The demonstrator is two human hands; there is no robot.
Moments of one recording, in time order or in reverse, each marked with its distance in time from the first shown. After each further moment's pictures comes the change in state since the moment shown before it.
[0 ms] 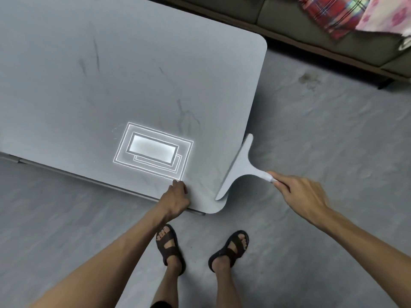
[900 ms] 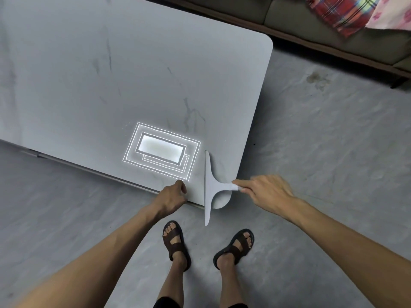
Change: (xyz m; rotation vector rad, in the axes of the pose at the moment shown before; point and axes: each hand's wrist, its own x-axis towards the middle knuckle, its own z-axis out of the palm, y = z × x) left_hand -0.026 -0.011 -0.015 0.019 -0.027 -0.016; right_hand 0.019 -0.070 0.009 -0.170 -0.187 -0.381
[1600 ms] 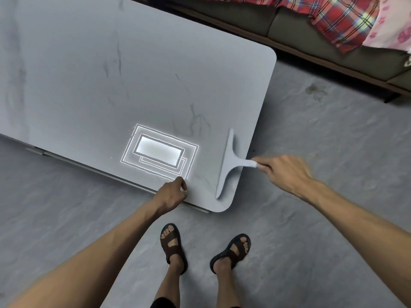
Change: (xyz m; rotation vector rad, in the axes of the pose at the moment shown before) left_hand -0.004 -0.005 -0.022 -0.039 0.062 0.028; right_hand 0.017 0.040 -0.056 -0.009 0.078 0.215
